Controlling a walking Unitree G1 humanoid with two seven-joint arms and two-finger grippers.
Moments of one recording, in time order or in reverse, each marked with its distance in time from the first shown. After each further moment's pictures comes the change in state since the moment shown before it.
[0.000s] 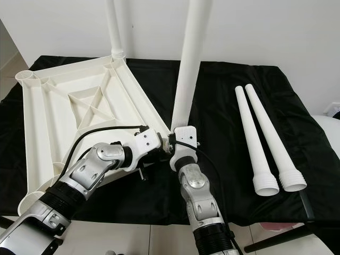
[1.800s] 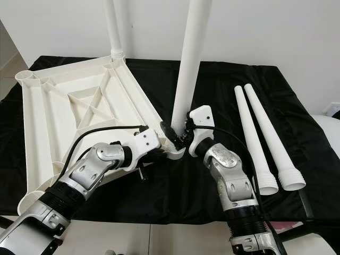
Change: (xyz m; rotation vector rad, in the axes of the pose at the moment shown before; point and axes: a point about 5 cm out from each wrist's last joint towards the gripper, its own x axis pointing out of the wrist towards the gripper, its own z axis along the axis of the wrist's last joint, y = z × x) left arm 0.000 -0.001 0.000 0.008 0.000 -0.002; right arm 0.003 -0.041 0.044 -0.072 -0.040 0.386
